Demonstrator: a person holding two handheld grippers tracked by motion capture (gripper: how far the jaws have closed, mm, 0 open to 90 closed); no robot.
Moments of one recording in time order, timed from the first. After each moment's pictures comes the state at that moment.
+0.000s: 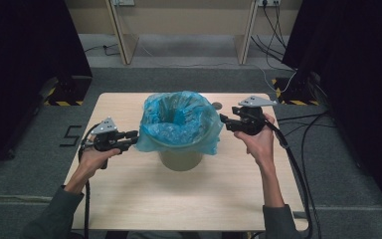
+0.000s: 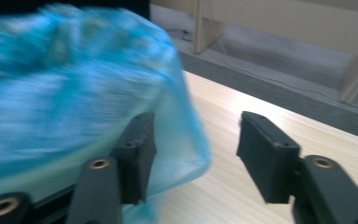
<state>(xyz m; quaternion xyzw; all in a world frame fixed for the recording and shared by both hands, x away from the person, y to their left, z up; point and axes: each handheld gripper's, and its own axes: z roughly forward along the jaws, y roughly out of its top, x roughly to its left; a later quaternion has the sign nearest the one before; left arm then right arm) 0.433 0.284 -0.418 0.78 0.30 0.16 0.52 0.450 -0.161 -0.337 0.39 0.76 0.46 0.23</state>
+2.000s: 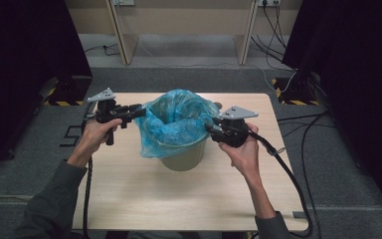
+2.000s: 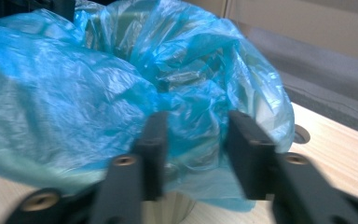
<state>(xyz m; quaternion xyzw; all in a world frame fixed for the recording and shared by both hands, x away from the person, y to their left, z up) 0.490 0.276 -0.365 0.74 0.33 0.12 0.57 0.421 -0.118 -0.344 0.35 0.78 0.46 0.23</state>
